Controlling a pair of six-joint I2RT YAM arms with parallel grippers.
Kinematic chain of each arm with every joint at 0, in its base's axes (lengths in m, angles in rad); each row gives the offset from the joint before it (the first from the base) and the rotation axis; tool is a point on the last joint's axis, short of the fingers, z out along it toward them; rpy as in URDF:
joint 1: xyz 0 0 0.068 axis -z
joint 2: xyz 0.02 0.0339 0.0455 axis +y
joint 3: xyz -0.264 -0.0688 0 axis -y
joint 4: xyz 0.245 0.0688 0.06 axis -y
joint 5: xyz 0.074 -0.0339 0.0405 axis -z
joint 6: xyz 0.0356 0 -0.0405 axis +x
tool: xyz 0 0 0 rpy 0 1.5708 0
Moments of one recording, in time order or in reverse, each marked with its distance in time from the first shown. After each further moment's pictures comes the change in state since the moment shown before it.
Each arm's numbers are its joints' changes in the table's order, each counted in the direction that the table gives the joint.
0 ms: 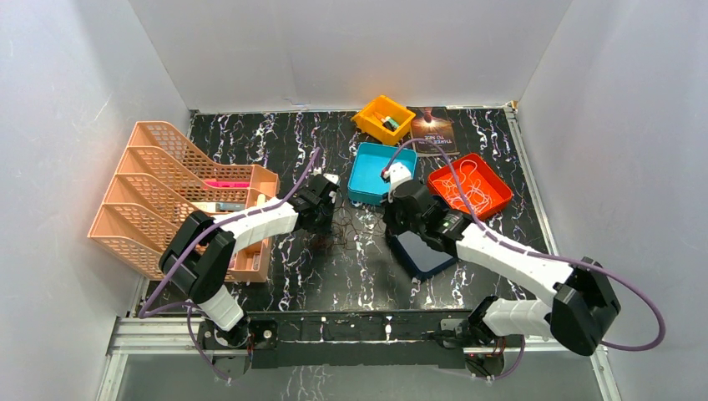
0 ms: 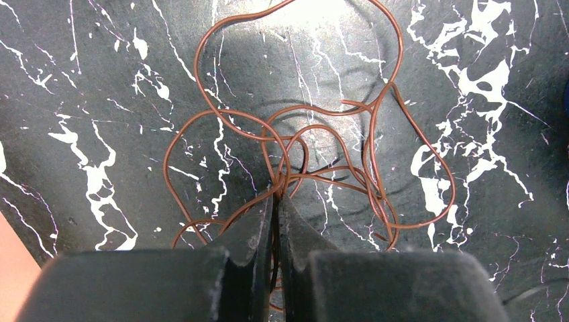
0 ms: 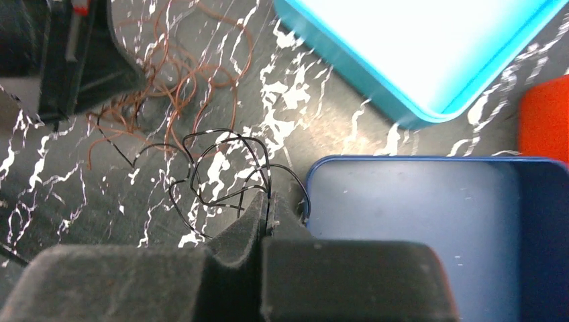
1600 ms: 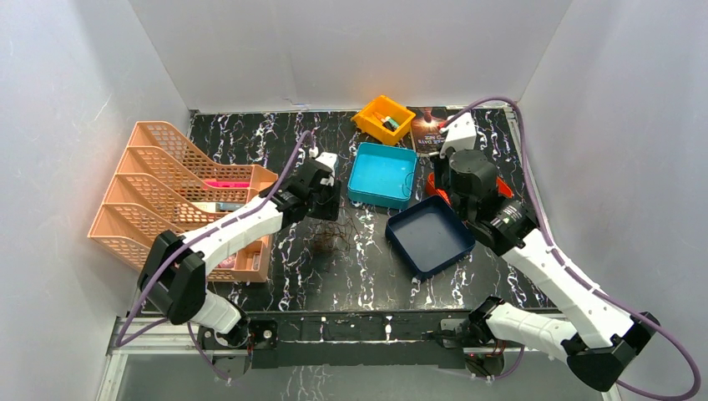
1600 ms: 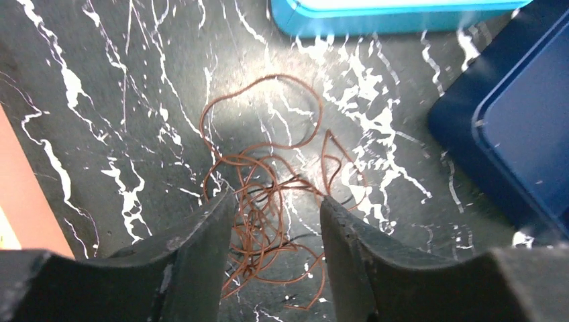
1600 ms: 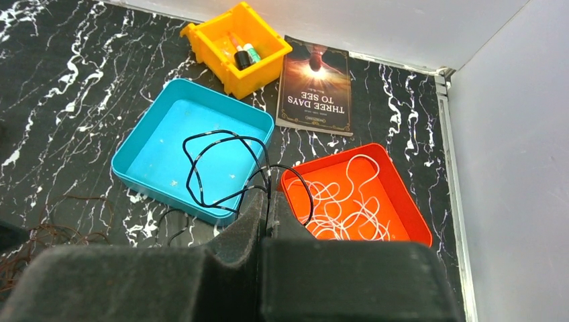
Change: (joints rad) left arm 0.000 -0.144 0.055 -0.011 0.008 0.042; right arm 0.114 -0.251 0.306 -0.137 0.433 -0.259
